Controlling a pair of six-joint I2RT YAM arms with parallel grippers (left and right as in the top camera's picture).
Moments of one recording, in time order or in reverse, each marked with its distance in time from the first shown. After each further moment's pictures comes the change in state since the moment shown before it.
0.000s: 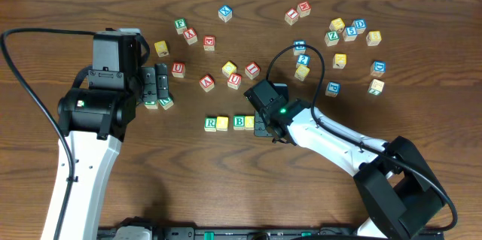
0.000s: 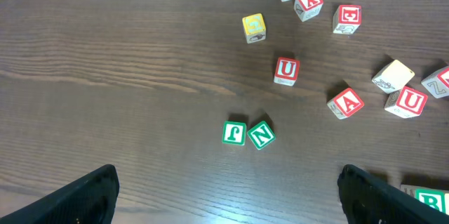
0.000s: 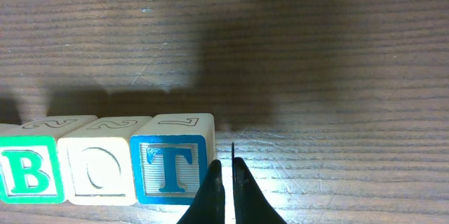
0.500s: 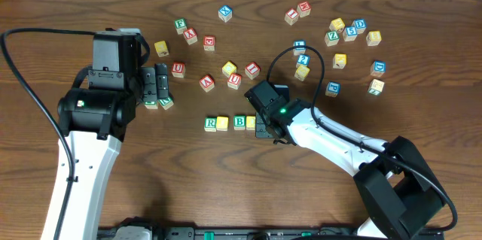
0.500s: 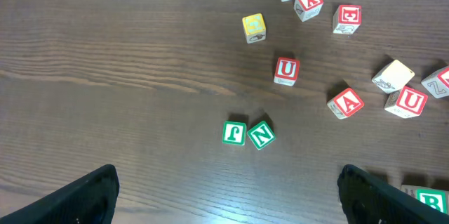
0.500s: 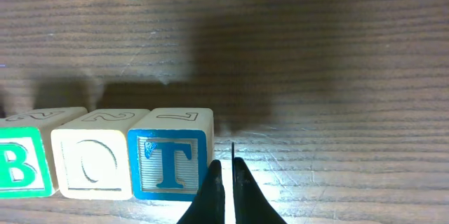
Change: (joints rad) left arm 0.000 0.000 0.000 0.000 0.000 0.000; right arm 0.000 0.000 0.000 -0.024 0.000 0.000
